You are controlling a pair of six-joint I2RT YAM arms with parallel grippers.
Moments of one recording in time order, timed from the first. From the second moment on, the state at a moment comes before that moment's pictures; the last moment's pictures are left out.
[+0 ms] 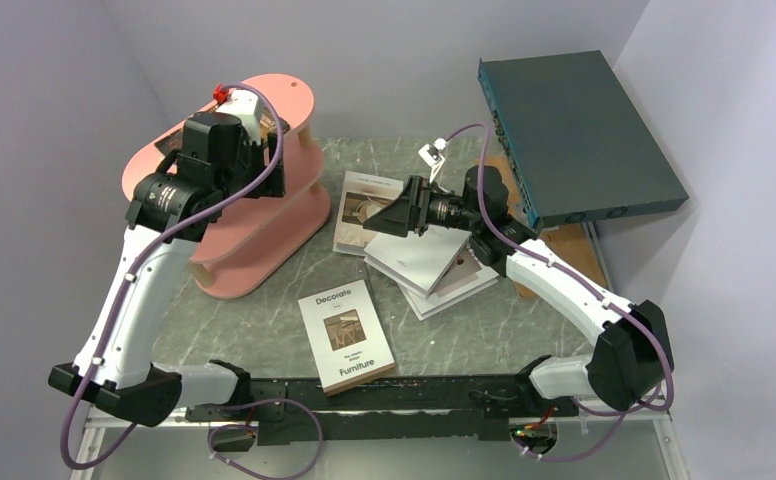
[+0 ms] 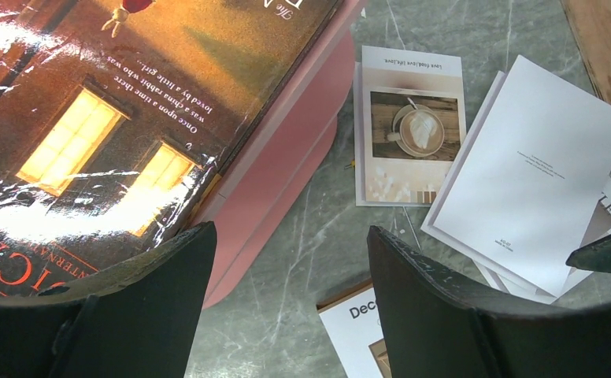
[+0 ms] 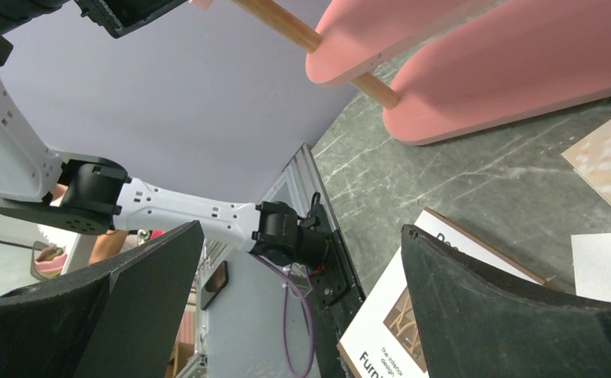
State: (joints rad) left arm -0.38 1.27 1.75 -1.02 -0.24 -0.19; right arm 0.56 1.32 1.01 0.25 -0.76 0.84
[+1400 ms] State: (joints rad) left arm -0.64 1.41 1.26 -0.50 0.10 -0.50; right arm 0.40 1.13 0.64 -0.36 -0.03 0.88
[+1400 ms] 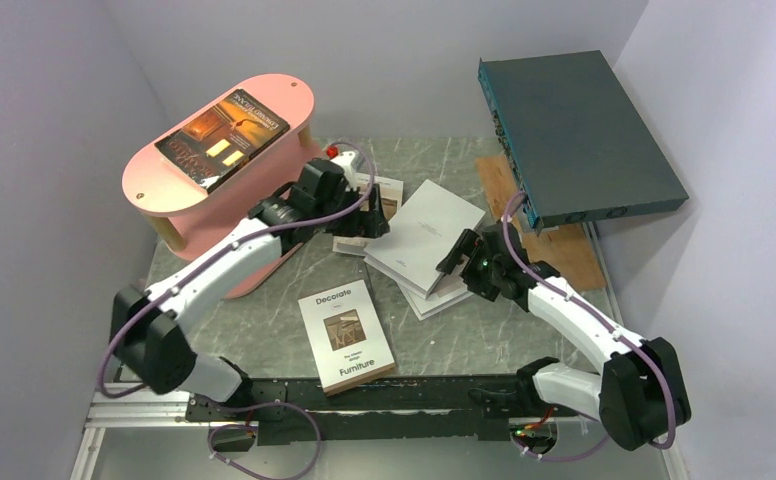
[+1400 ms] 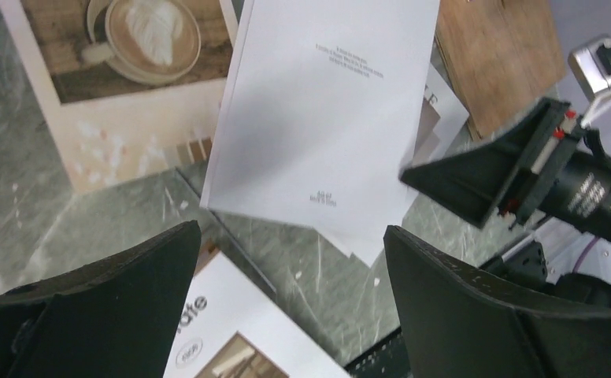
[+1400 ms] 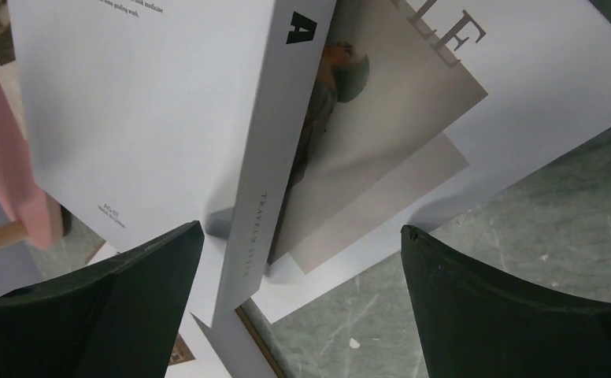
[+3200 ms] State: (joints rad) left arm -0.58 1.85 1.40 -0.34 0.36 -0.51; right arm 0.30 1.29 0.30 0.58 -0.43 1.32
